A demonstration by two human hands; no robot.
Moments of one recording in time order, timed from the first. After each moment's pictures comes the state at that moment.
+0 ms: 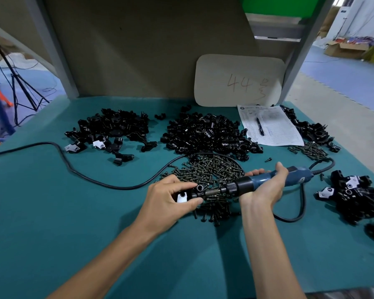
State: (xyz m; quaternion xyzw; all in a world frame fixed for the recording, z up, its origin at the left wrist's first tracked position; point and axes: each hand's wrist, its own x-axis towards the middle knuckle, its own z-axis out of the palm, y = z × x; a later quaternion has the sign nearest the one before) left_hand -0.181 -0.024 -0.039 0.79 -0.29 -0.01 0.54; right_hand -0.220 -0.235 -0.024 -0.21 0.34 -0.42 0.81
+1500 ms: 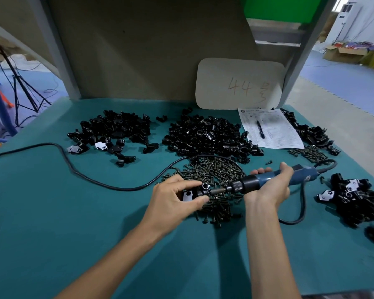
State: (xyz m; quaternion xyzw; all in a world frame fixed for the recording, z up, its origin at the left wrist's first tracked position) left_hand -0.181 -0.031 -0.041 0.77 -0.27 -0.01 0.58; right_hand -0.218 -0.239 -0.008 -0.15 0.34 -0.47 0.80
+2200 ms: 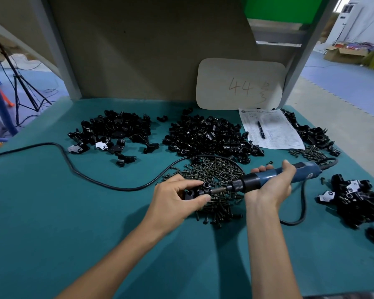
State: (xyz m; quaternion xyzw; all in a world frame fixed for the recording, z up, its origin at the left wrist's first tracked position) left_hand -0.180 -0.034 -0.039 0.76 -0.26 -0.04 0.60; right_hand -0.219 -0.237 -0.004 -0.16 0.32 -0.47 0.81
